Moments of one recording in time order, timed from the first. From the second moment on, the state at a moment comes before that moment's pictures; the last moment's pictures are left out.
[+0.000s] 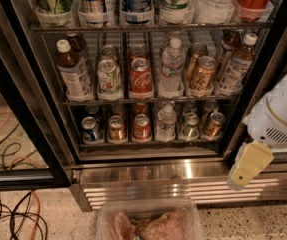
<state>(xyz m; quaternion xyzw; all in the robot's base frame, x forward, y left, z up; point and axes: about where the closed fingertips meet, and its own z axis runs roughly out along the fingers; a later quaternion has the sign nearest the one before) 0.409 -0.220 0.833 -0.51 0.85 0.04 0.11</state>
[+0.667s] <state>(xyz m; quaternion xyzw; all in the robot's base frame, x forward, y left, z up) 0.418 -0.231 0.747 -0.43 0.90 0.05 0.07</state>
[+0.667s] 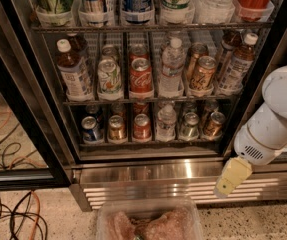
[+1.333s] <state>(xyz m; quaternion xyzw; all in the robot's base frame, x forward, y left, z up) 0.414 -0.223 0.721 -0.40 0.91 0.08 0.09</state>
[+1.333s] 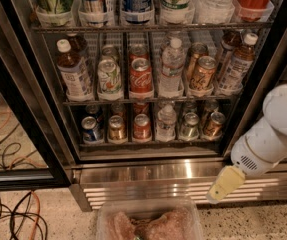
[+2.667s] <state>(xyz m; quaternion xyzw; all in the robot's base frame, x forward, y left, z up) 0.431 -0.214 0.621 -0.26 0.95 0.11 0.11</state>
